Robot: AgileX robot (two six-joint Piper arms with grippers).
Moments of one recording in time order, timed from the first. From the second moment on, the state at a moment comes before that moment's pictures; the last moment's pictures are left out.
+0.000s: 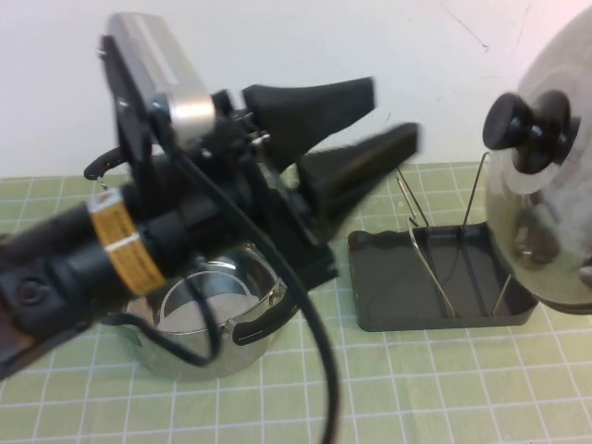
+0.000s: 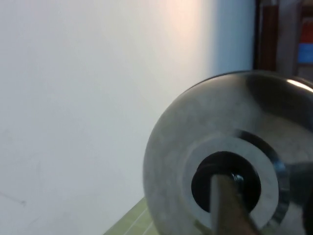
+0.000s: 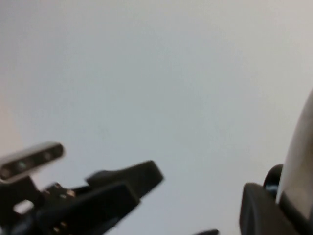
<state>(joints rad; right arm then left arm) 0.43 0.76 -0.38 -0.42 -0.65 0.89 -0.53 1.24 -0.82 0.86 -0.88 -0.89</state>
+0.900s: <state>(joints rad) 0.43 1.37 -0.76 -0.78 -0.37 0.84 -0.44 0.75 -0.57 1.78 -0.34 -1.64</state>
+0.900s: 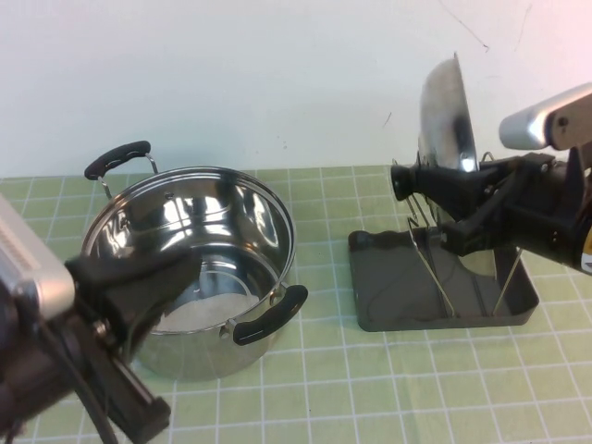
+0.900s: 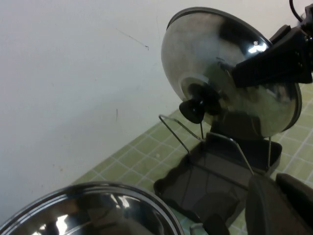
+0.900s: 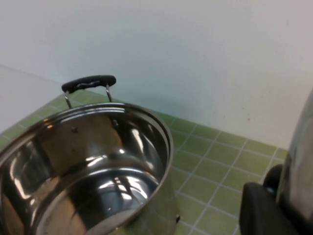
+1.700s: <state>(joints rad) 0.43 1.52 -0.78 -0.78 -0.31 0.82 -0.44 0.74 -0.50 1.78 -0.33 -1.66</state>
